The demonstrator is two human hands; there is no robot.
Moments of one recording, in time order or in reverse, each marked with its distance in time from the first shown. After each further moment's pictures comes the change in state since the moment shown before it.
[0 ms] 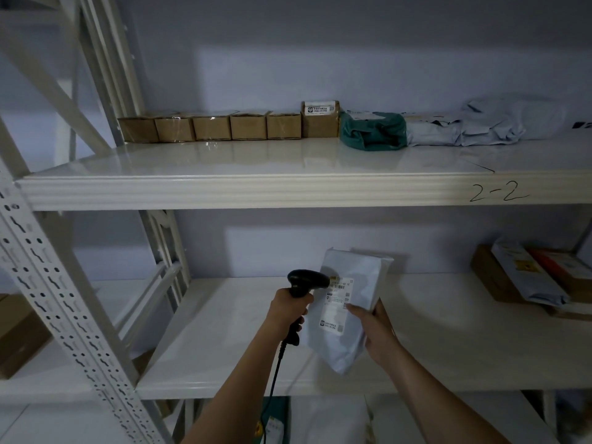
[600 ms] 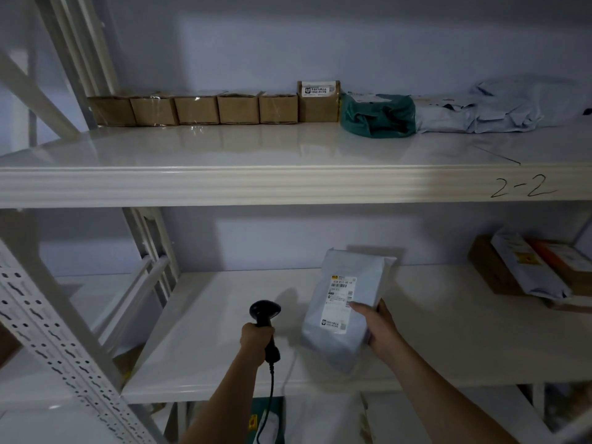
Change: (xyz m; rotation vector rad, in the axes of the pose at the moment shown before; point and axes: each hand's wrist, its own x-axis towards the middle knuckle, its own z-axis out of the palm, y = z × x) left_hand 0.061 -0.097 -0.034 -0.031 0.268 -0.271; right_hand 0.042 0.017 -0.010 0.023 0.045 0.112
